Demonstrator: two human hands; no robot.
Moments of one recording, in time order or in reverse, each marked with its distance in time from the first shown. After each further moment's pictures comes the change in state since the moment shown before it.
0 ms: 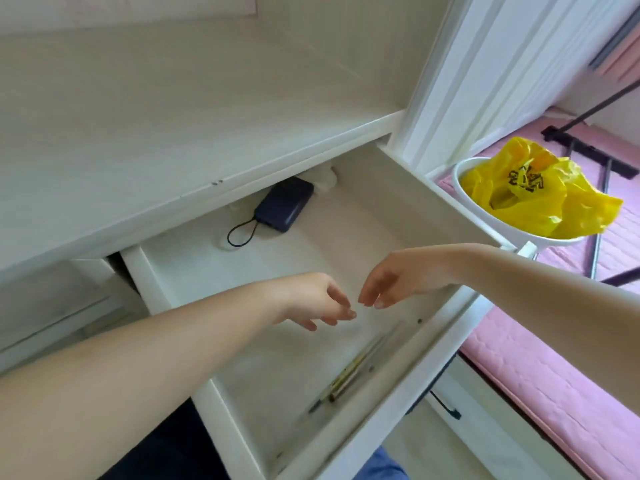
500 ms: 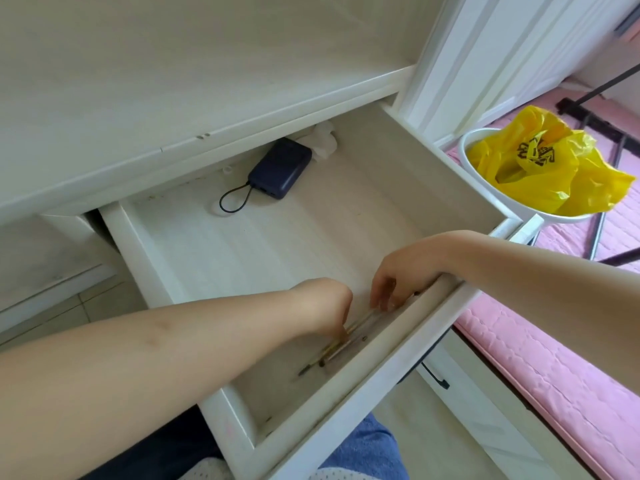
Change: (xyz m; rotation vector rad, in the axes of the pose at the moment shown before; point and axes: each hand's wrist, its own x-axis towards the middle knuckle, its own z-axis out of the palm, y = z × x) left_hand 0.026 -0.010 0.054 0.760 0.039 0.108; right_hand 0.025 0.021 0.022 -0.335 -0.247 0.098
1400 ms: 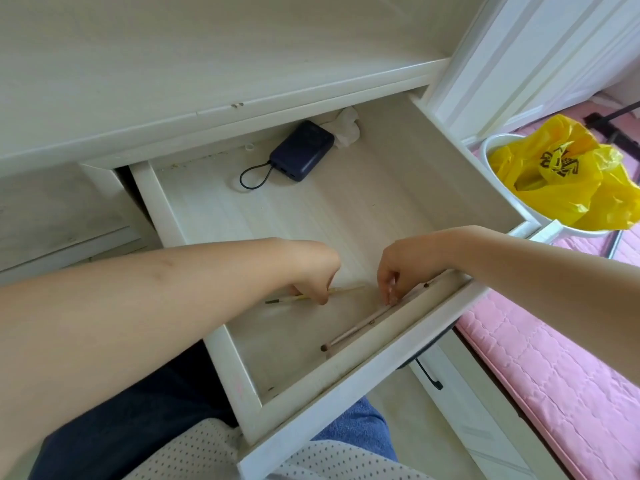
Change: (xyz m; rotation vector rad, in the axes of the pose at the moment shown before) left_hand -0.011 -0.027 -0.021 0.125 -0.081 -0.067; right_hand 0.004 -0.014 0.000 -0.132 0.044 -0.103
